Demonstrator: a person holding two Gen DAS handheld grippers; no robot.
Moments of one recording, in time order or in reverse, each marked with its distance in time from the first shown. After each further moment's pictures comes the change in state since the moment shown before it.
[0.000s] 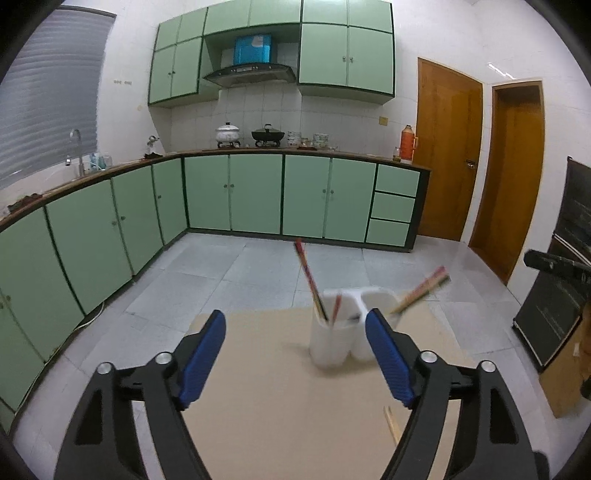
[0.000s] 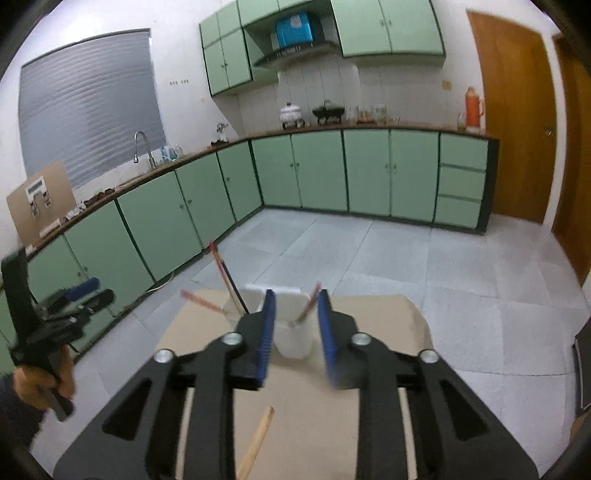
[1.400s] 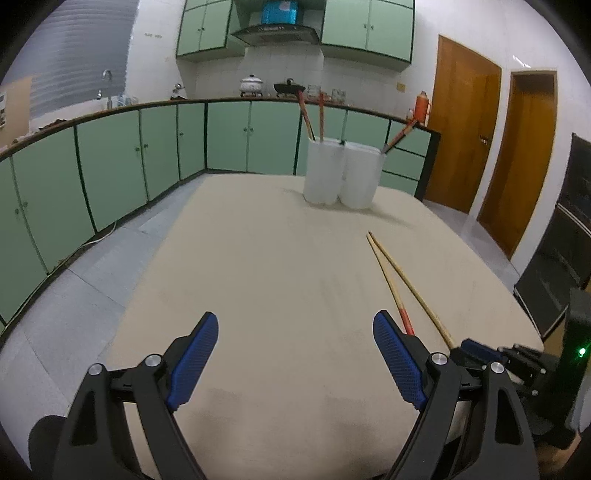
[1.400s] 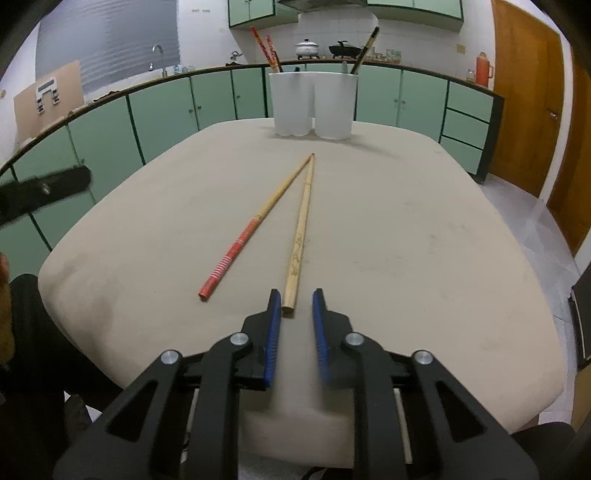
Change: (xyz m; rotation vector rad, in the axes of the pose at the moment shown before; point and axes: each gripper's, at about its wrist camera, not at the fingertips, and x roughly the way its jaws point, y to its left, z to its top) left arm -0.060 -0.046 -0.229 -0.097 0.151 0.034; right arm 0.016 0.086 -0.293 -0.082 0.213 -0.010
